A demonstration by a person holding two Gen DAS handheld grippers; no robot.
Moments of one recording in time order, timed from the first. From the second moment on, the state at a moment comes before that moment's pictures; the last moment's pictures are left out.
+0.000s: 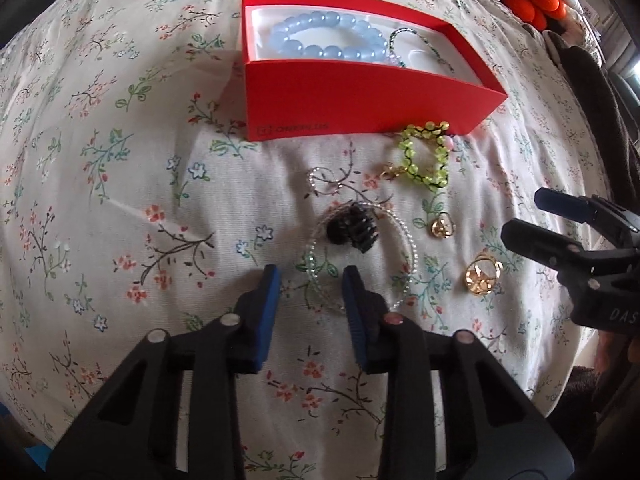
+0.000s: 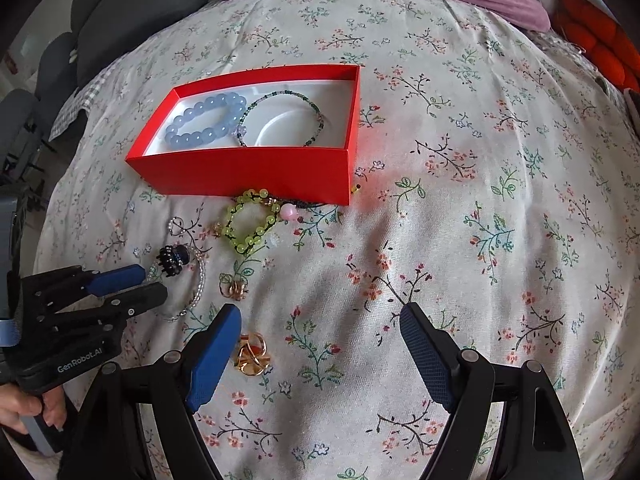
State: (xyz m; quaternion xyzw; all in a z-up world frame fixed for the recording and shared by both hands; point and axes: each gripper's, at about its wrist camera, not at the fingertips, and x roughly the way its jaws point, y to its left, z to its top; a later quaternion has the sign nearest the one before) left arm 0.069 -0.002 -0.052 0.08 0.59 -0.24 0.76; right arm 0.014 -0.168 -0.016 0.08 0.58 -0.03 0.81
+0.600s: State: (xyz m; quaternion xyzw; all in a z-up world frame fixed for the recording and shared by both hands) left arm 0.063 0.013 -0.022 0.07 0.57 -0.24 0.78; right arm 0.031 -0.174 -0.033 0.15 0.59 -0.02 0.79
